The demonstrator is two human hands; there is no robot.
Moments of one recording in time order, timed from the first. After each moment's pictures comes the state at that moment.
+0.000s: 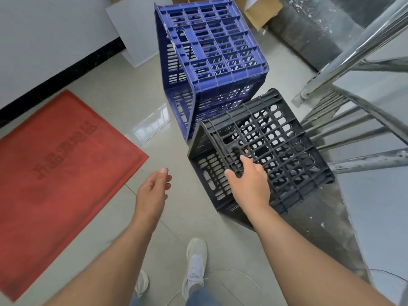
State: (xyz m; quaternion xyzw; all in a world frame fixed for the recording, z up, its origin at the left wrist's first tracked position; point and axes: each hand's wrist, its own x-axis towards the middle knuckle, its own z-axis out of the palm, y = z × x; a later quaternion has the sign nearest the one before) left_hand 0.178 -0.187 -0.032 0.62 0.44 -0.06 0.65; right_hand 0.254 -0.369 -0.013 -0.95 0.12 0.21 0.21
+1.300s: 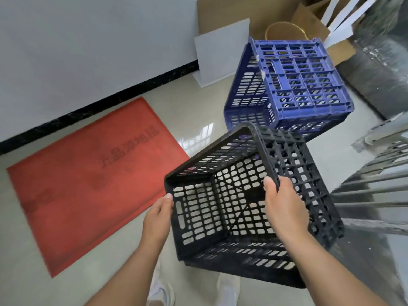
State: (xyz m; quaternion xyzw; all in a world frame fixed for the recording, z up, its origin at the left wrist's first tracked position) left_hand 0.090 -0.068 -0.072 0.60 0.52 -0.01 0.60; right_hand 0.228 -0.254 -0.001 -0.96 0.05 0.18 0.19
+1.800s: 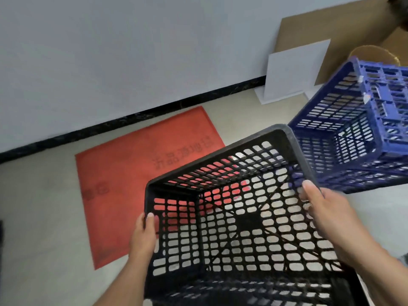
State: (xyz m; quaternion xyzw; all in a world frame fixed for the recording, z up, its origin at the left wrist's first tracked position) left_hand -0.023 0.101 -0.145 0.58 0.67 0.02 0.47; right_hand 0.228 -0.116 -0.002 -0.91 -0.01 0.27 0.32
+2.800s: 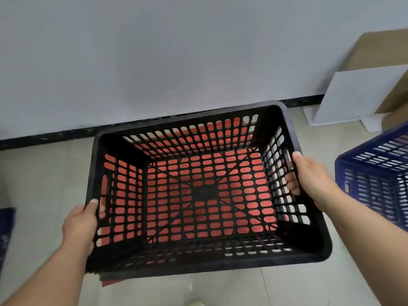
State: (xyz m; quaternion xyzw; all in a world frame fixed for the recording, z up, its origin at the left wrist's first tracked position) left_hand -0.112 0.316 -0.175 0.41 0.78 0.19 0.43; right_hand 0.272 0.106 -0.111 -0.85 -0.06 0.34 0.40
